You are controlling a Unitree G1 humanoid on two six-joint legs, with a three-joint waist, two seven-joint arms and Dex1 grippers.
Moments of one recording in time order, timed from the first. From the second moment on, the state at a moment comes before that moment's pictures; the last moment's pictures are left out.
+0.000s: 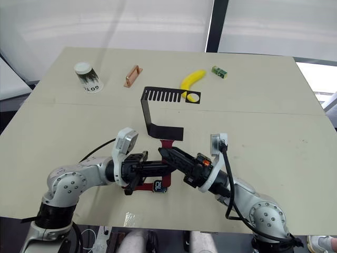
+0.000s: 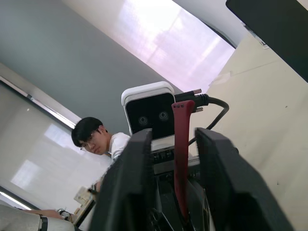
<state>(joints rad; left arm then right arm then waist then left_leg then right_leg) -0.36 0.44 -0.03 -0.35 -1.04 1.02 -0.80 -0.09 -0.37 0.02 -0.57 1.48 0.75 0.29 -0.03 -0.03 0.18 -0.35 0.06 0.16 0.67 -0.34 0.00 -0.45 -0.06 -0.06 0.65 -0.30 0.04</state>
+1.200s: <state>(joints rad) -0.34 0.44 -0.05 -0.35 -1.03 0.97 -0.81 -0.12 -0.33 0.03 -0.52 1.49 0.74 0.31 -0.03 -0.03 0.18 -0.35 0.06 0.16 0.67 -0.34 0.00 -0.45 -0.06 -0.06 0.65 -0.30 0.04</state>
